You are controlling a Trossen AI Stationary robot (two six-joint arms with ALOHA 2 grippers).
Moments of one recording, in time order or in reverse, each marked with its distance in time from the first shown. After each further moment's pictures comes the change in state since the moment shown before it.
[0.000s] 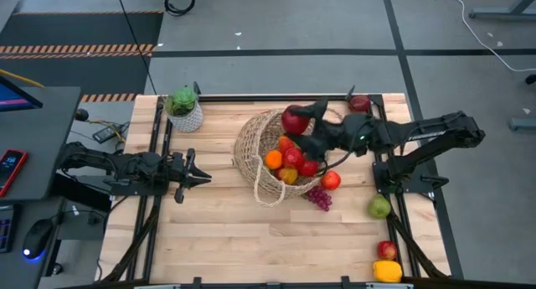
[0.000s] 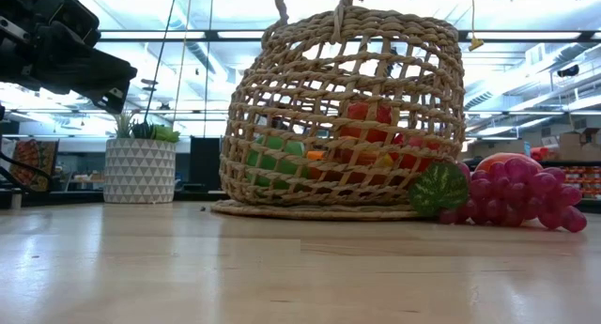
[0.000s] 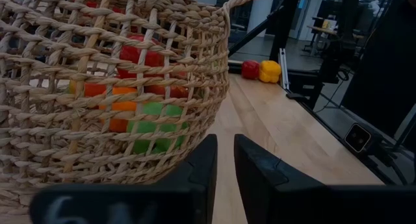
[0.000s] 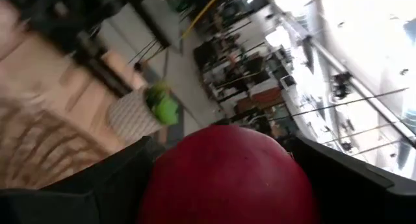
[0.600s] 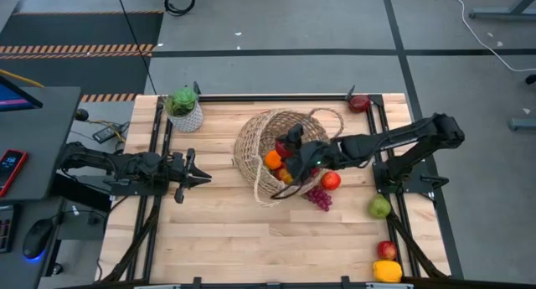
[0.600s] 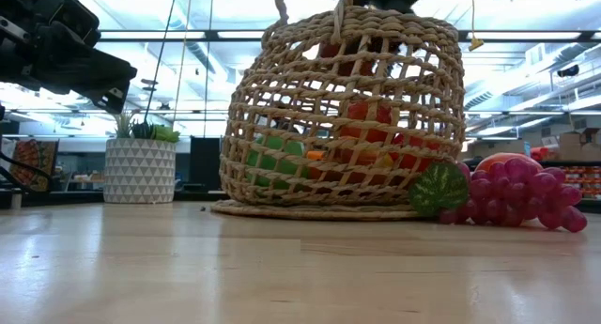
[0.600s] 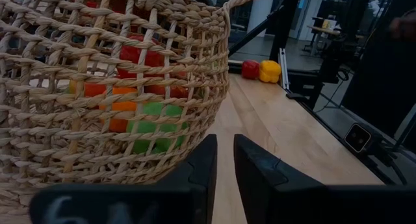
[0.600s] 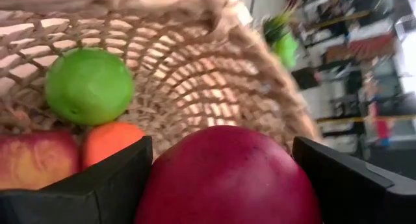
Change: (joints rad) left arm 0.000 0.000 0.000 0.000 0.000 0.000; right arm 0.018 0.230 0.000 -0.287 0.019 0.290
